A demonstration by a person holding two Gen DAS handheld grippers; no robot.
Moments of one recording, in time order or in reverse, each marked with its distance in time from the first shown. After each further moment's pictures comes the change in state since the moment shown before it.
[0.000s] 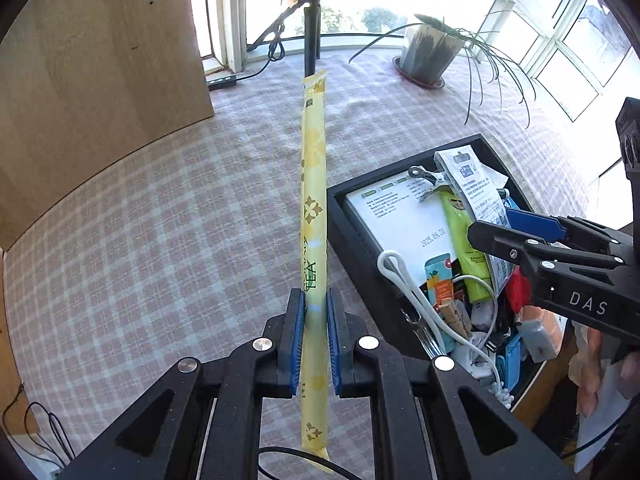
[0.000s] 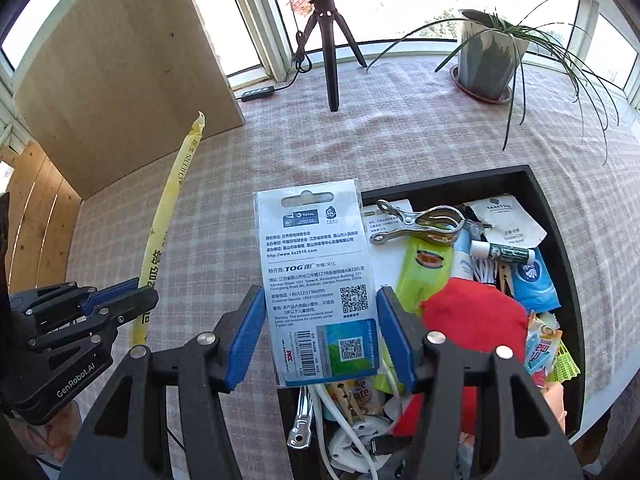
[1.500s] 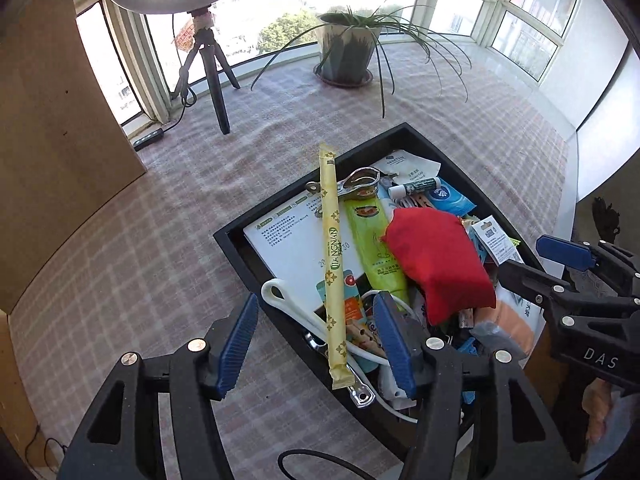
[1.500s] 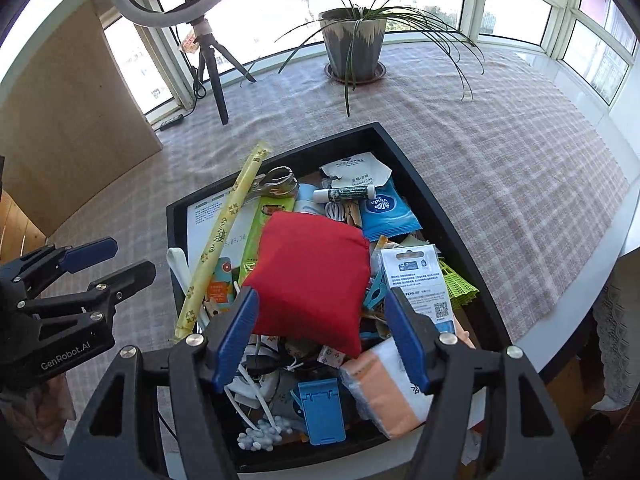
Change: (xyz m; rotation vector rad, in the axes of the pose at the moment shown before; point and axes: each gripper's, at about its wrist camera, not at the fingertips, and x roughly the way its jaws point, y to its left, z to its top) left arm -0.022 -0.088 -0.002 0.161 -0.051 0.019; right arm -0.068 -0.076 -0.062 0.164 -0.057 -0.154
